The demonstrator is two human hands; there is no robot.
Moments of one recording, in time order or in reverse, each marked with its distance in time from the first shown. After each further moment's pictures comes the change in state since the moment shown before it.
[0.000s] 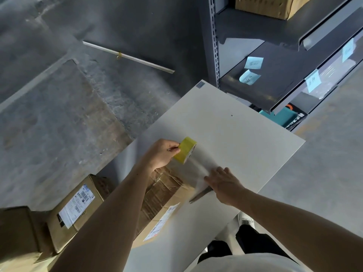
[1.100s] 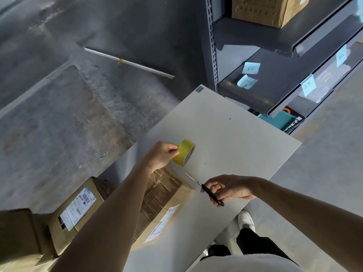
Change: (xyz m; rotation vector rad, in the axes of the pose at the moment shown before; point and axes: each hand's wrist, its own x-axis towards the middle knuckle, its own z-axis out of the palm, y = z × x) left_hand -0.002 0.000 -0.003 0.011 0.005 -0.034; right_hand -0.022 0.028 -0.041 1.457 -0.547 0.011
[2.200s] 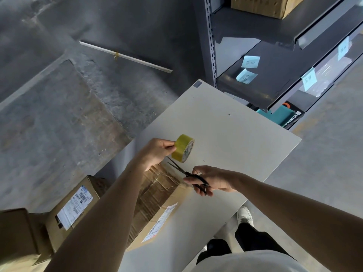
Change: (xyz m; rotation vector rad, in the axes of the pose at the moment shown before) left_hand 0.002 0.002 -0.005 -0.221 -0.040 -0.139; right_hand 0.028 -0.043 0.025 0.031 0.151 -0.023
